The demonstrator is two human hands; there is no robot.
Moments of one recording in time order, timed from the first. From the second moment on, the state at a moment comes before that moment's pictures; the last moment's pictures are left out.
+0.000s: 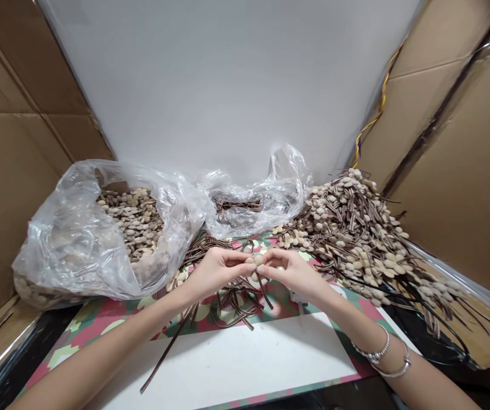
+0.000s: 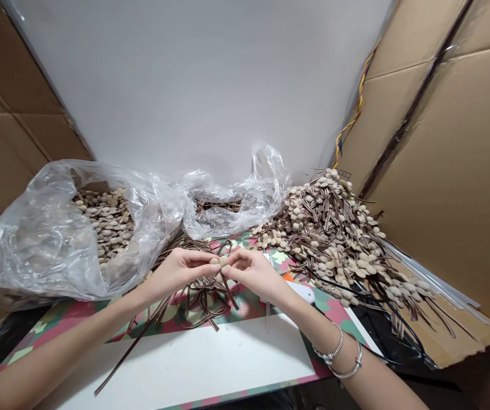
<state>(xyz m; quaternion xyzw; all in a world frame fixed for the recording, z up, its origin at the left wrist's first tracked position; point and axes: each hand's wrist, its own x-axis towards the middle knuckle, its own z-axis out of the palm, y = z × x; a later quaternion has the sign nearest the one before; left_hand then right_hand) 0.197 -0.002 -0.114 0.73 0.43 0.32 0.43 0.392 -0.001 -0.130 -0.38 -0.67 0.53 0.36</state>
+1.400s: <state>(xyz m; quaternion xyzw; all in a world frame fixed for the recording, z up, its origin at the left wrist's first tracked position) 0.216 -0.015 -0.139 0.56 0.36 0.21 0.72 0.415 0.019 -0.132 -0.32 -0.65 0.58 0.37</state>
